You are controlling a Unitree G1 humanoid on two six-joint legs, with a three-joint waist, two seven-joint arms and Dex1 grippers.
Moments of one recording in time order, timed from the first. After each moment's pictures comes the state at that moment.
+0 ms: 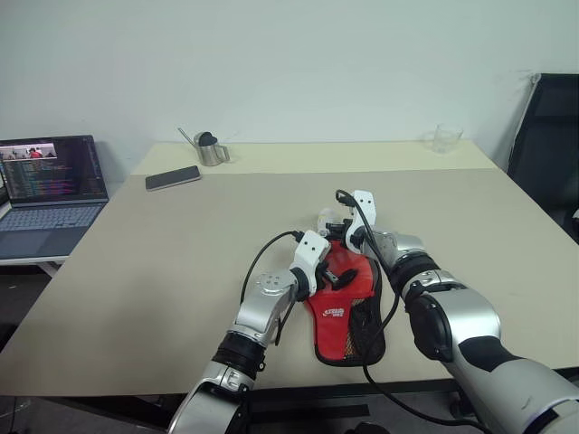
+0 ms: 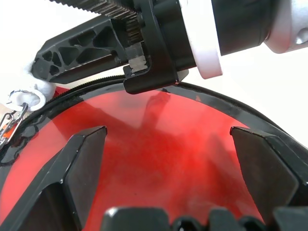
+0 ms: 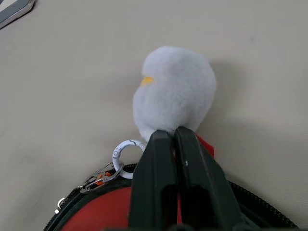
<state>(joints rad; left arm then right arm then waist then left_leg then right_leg) -0.62 0.07 -0.19 0.39 -0.08 0.30 -0.57 -1.23 -0.08 -0.21 1.24 0.21 0.37 0.28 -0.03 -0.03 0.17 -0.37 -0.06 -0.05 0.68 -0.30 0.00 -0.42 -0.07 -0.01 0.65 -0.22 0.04</state>
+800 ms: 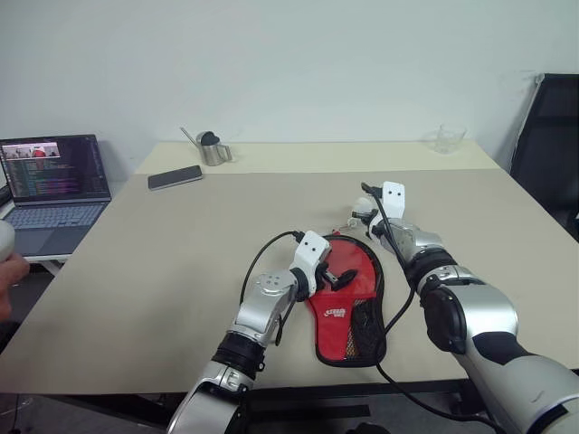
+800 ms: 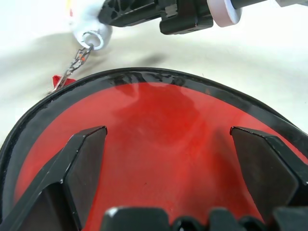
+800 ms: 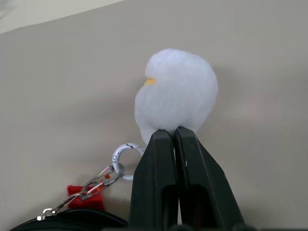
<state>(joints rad) -0.62 0.07 -0.19 0.39 -0.07 0.30 -0.58 -1.24 -0.17 -0.25 1.29 0.19 0.26 0.08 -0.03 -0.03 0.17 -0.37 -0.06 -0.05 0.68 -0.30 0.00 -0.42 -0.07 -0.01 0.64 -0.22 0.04</state>
